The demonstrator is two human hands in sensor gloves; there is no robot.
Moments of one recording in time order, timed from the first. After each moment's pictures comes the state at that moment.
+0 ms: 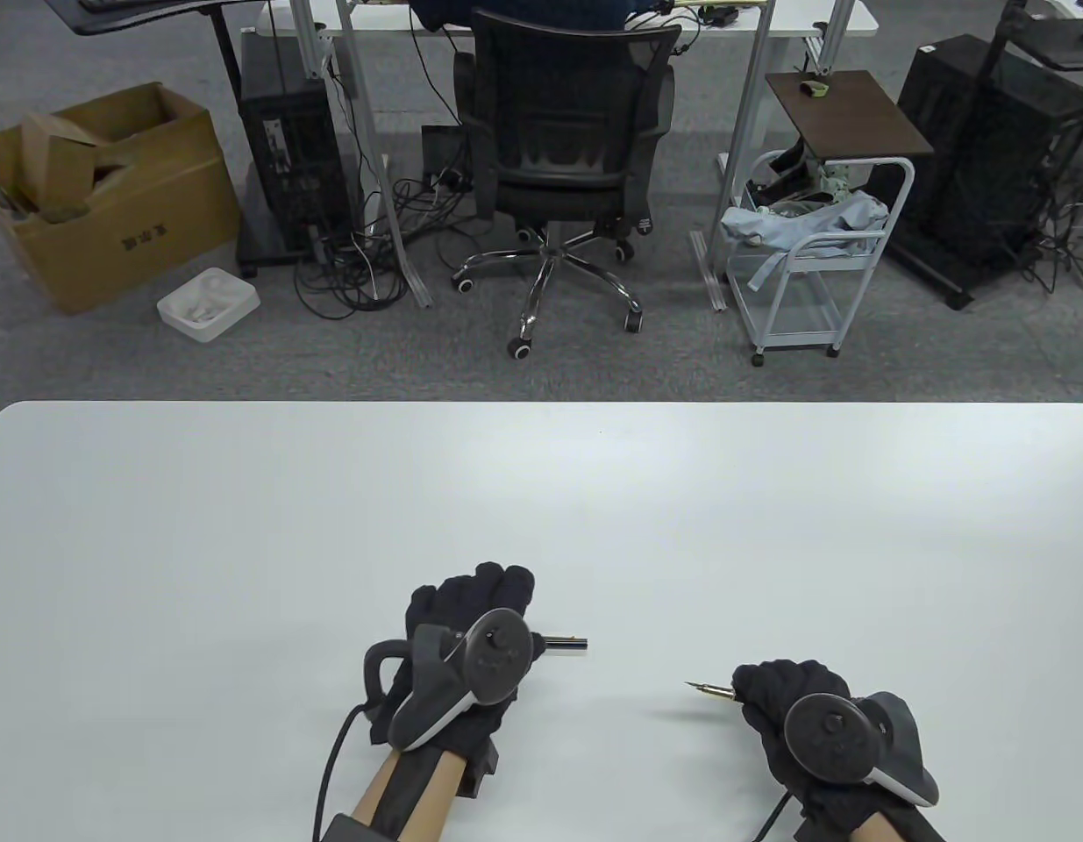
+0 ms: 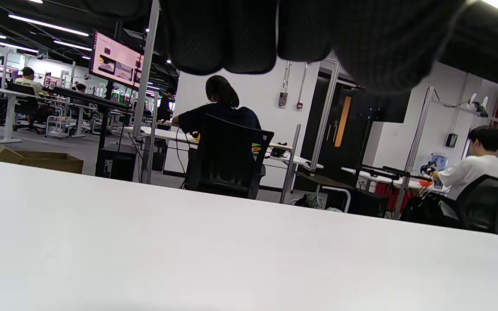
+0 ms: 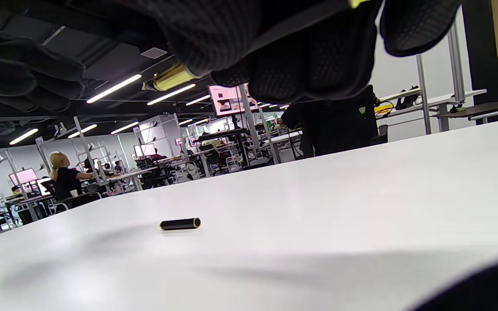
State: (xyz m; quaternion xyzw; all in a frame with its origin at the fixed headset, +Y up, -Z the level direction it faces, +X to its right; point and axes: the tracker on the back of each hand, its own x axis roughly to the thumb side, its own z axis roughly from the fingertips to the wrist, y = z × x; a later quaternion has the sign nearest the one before) left_hand -0.108 -0.634 -0.286 0.07 -0.08 0.11 0.99; right_hand 0.221 -0.702 -0.267 0.19 -0.04 0.97 0.16
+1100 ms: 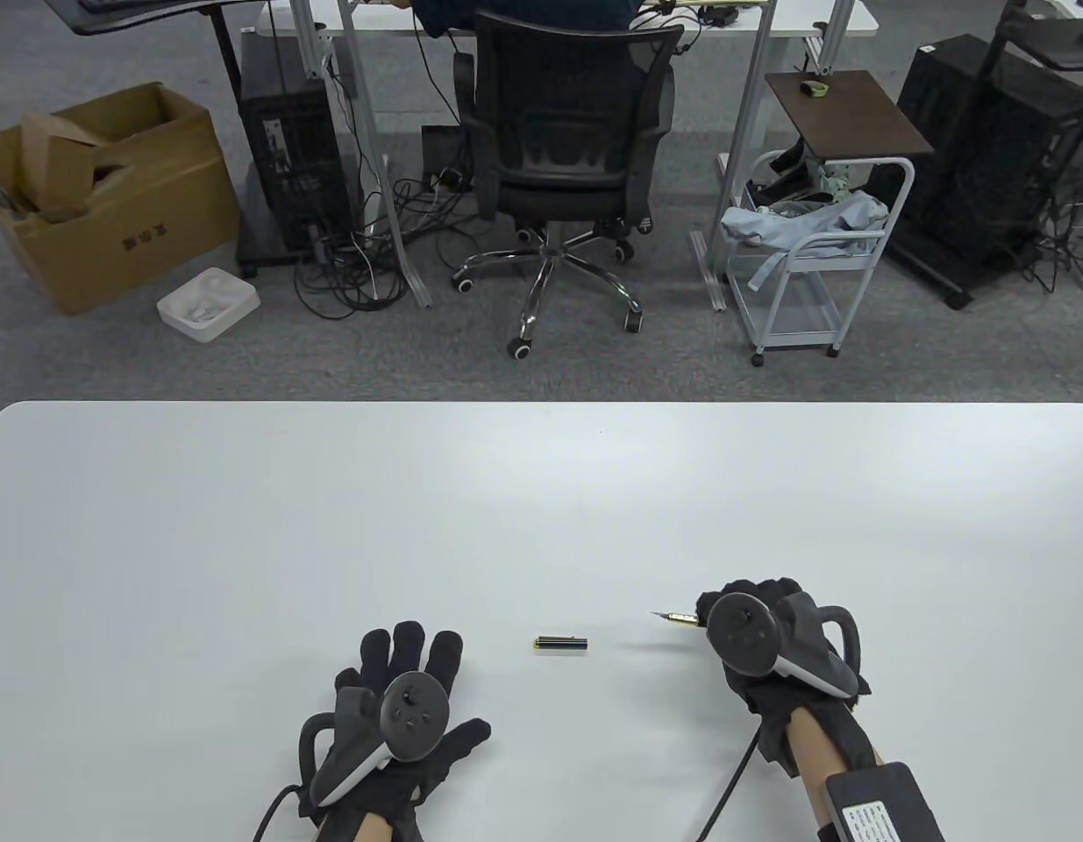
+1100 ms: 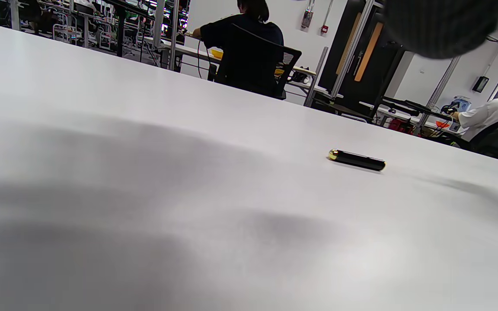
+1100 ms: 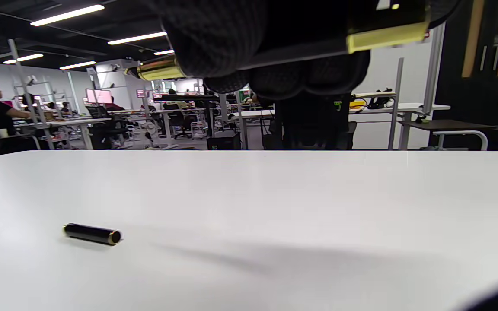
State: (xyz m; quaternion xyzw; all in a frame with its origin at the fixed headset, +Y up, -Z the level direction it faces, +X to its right) left_hand -0.164 -0.722 -0.271 -0.08 -0.08 0.12 0.99; right_hand 0.180 -0.686 -0.353 0.13 0.00 0.99 0.05
